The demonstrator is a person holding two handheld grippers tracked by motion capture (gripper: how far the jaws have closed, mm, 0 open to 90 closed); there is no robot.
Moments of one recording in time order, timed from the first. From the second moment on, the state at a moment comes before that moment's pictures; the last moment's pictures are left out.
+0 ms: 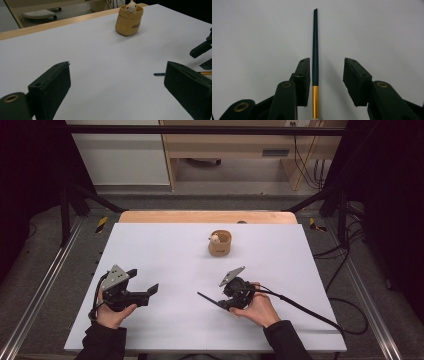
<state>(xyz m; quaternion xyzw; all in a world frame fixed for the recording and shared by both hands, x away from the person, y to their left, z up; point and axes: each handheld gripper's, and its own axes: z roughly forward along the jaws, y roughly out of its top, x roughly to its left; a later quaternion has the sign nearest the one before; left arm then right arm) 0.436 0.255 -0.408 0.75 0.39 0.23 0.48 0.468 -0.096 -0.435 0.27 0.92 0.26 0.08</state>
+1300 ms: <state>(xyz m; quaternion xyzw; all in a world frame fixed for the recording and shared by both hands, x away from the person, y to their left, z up) 0.437 0.253 -0.410 0.76 0.39 0.23 0.47 0.474 -0.078 -0.451 0.24 0.95 0.17 0.04</state>
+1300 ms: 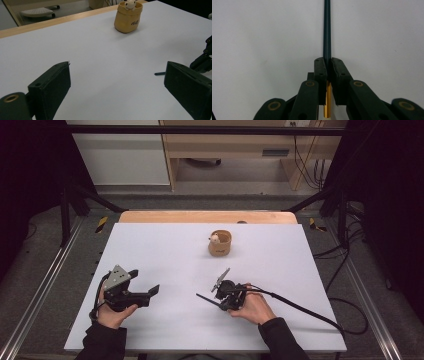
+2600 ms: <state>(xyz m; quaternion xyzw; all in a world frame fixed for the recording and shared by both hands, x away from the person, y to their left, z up) 0.432 0.246 -0.407 0.77 0.36 0.22 0.47 0.466 -0.091 -0.421 0.24 0.93 0.27 0.03</state>
